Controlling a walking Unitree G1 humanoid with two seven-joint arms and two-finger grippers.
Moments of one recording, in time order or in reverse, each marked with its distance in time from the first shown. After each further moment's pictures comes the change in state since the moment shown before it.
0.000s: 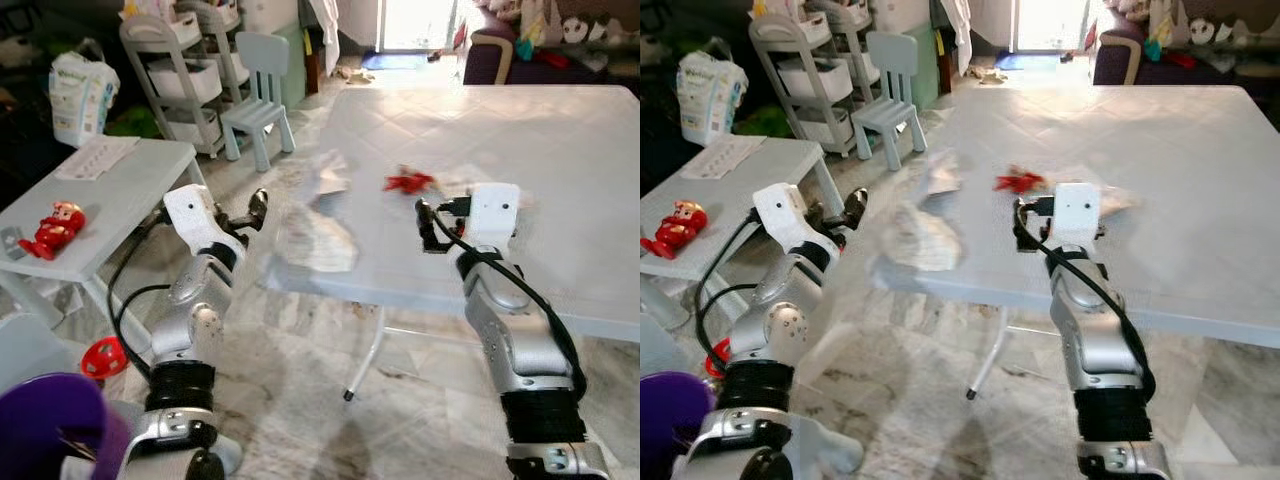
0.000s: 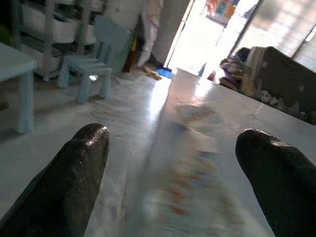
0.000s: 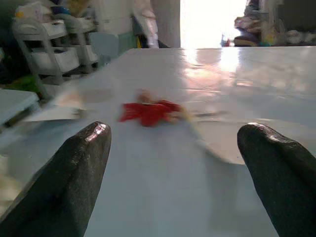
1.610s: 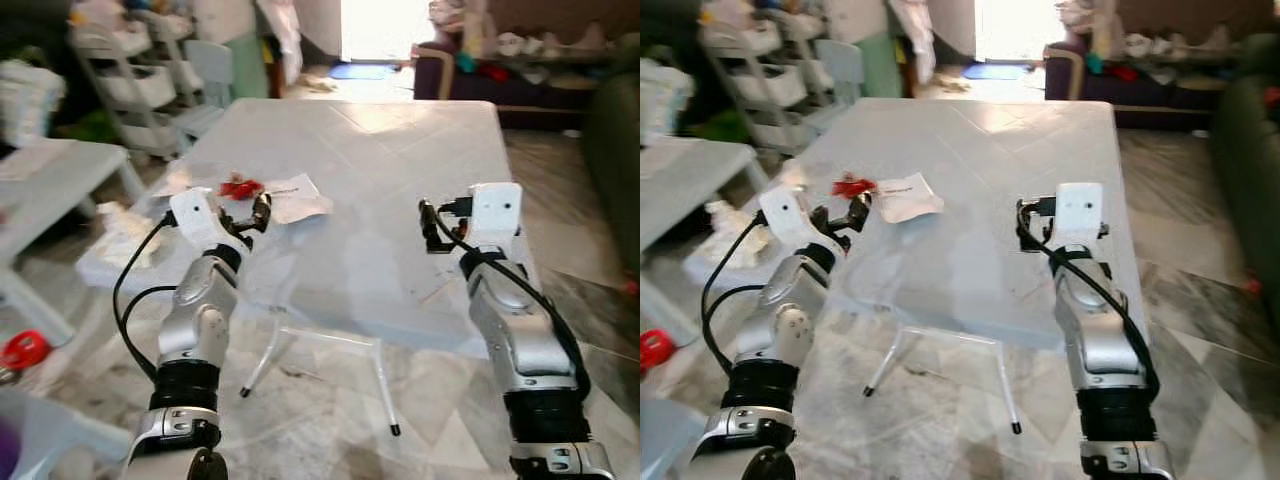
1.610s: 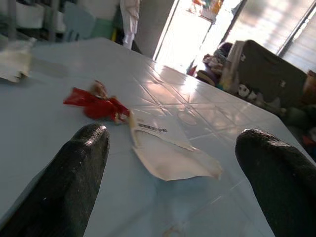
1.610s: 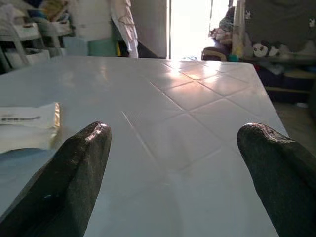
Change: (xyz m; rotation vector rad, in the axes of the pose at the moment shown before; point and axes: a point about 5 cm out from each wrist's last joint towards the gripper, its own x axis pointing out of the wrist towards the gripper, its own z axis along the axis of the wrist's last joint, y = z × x) left arm 0.001 0.004 -0.002 0.001 0.001 0.033; right arm 0.001 0.001 0.003 -0.027 -0.011 0.008
